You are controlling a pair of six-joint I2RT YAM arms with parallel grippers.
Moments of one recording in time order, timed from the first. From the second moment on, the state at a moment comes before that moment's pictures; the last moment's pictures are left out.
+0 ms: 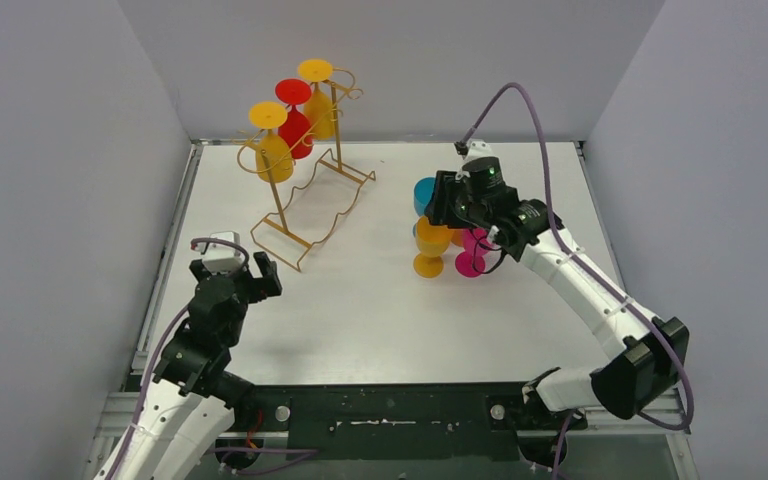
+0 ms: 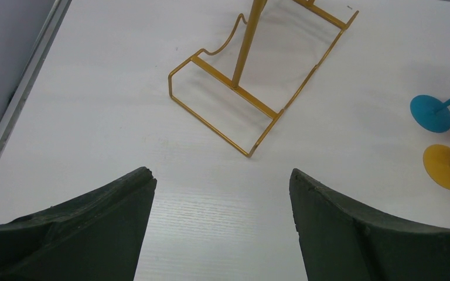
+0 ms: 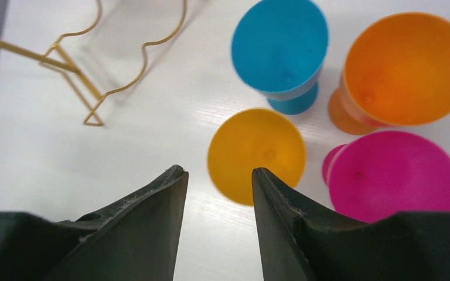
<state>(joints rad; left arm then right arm) -0.42 0.44 0.53 -0.37 -0.43 -0.28 0.54 1.41 1.35 -0.61 0.10 0.41</state>
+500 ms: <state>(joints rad) -0.14 0.72 0.78 -0.42 -0.32 -0.32 0.54 1.16 1.12 -0.39 -0.21 0.56</state>
